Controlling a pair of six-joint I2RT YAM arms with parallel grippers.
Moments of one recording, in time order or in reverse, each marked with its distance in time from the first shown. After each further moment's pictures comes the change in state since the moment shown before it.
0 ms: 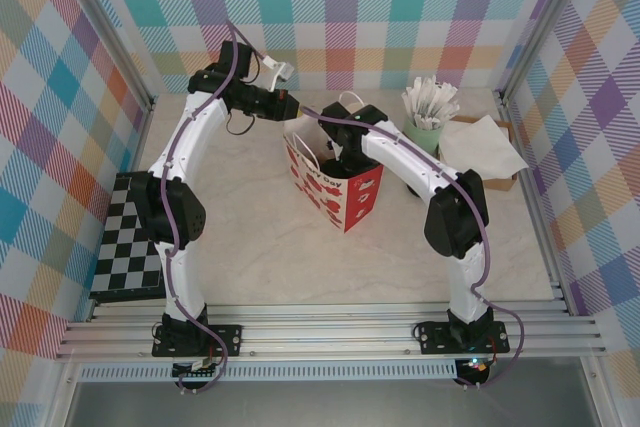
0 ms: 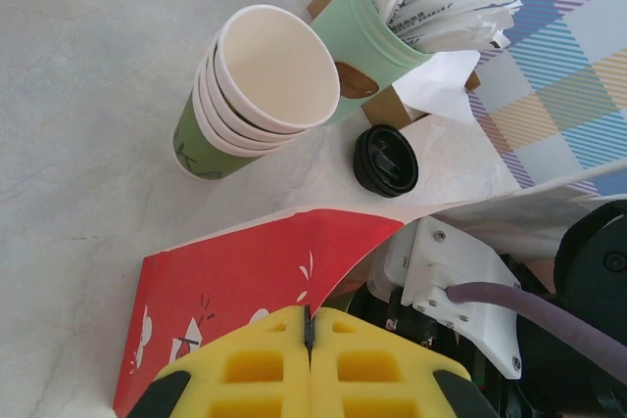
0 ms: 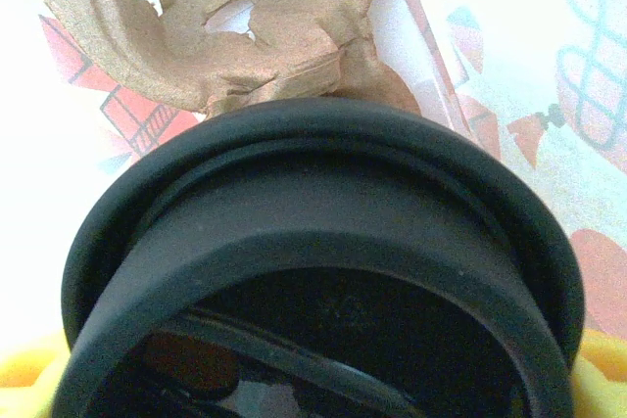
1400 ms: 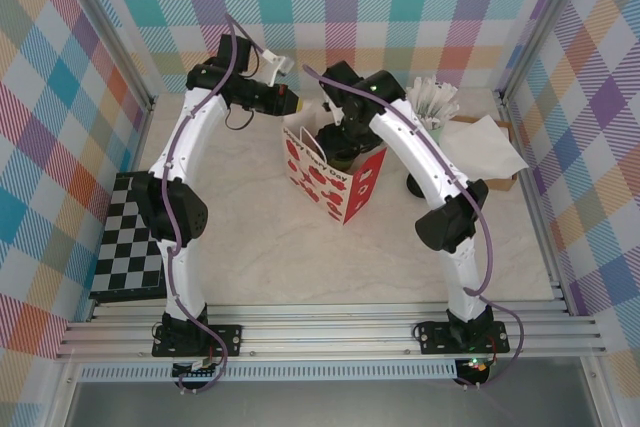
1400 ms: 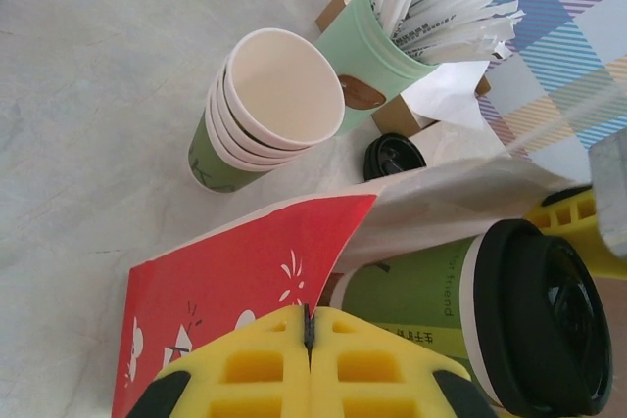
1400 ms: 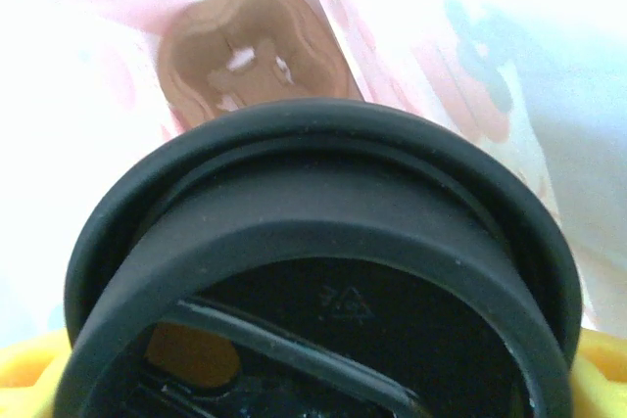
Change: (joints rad) left arm -0.008 0.029 0.098 -0.055 -0.031 0.026; right arm 0.008 0.090 0.542 -0.272 0.090 -0.097
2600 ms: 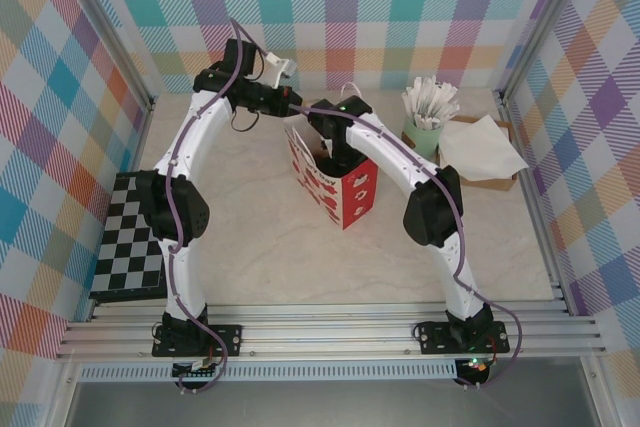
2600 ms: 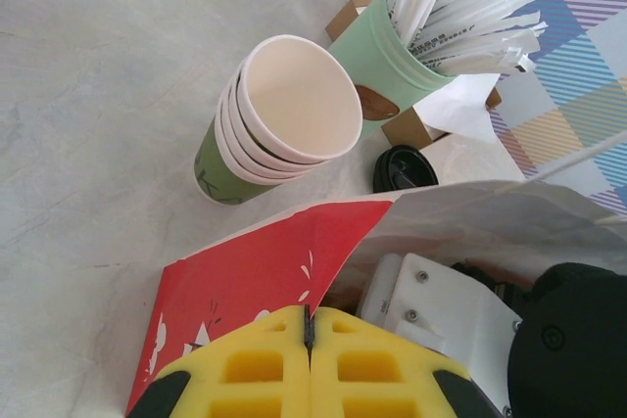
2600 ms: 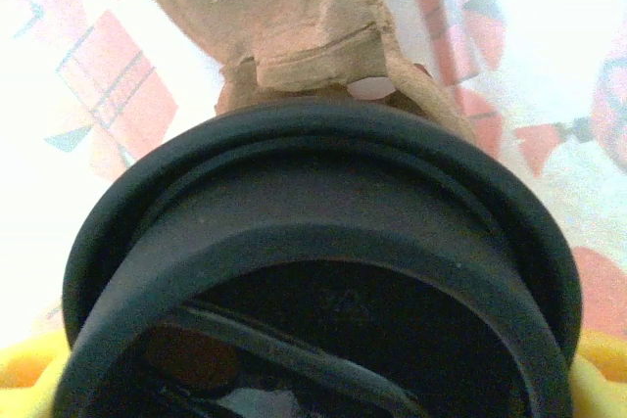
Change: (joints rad) left arm -0.011 0.009 -0.061 0.099 -0.011 -0.046; right arm 0.008 0.106 -0.239 0.039 0.013 0.048
